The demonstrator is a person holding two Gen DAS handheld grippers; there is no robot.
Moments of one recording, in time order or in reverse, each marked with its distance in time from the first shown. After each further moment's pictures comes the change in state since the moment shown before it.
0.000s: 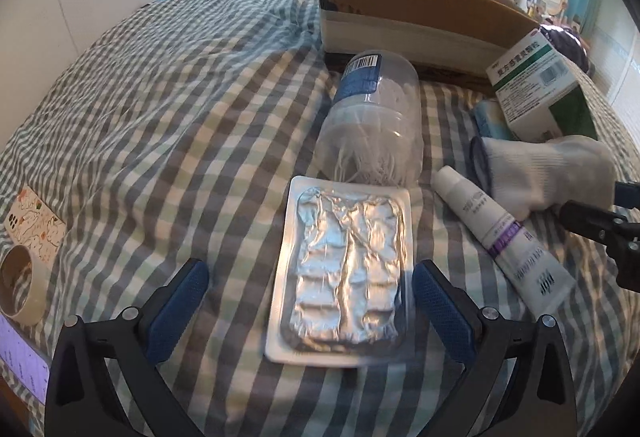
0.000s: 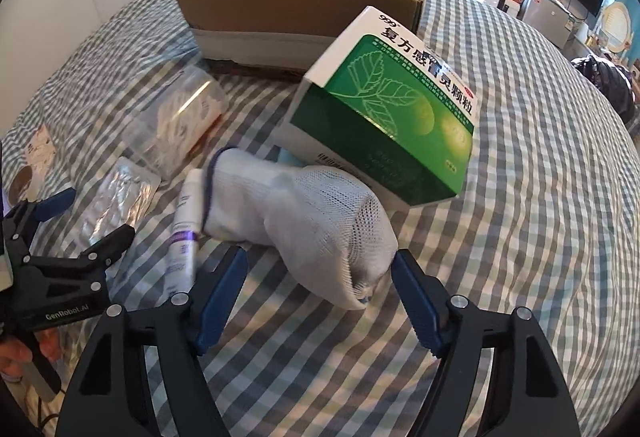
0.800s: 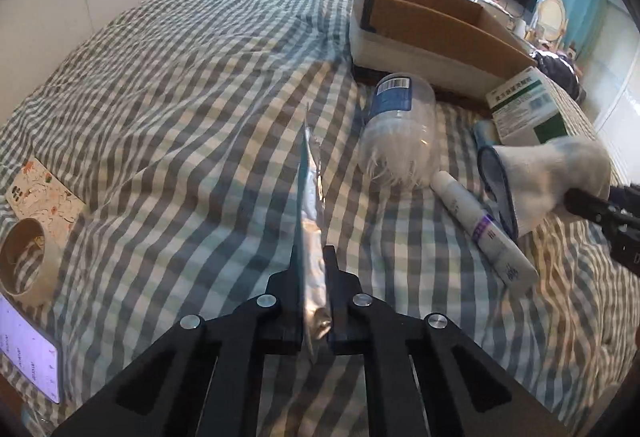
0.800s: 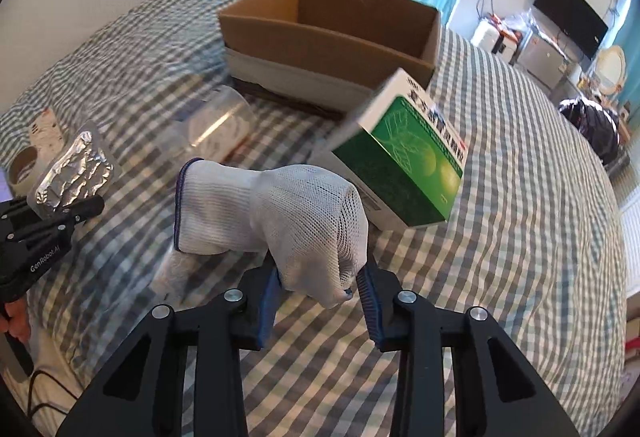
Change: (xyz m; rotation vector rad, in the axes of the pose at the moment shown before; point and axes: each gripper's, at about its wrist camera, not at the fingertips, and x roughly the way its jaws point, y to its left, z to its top) left arm -0.033 0.048 -0.013 -0.060 -0.004 -0.085; right arm -0.044 0.036 0.000 -0.113 -0.080 -0.078
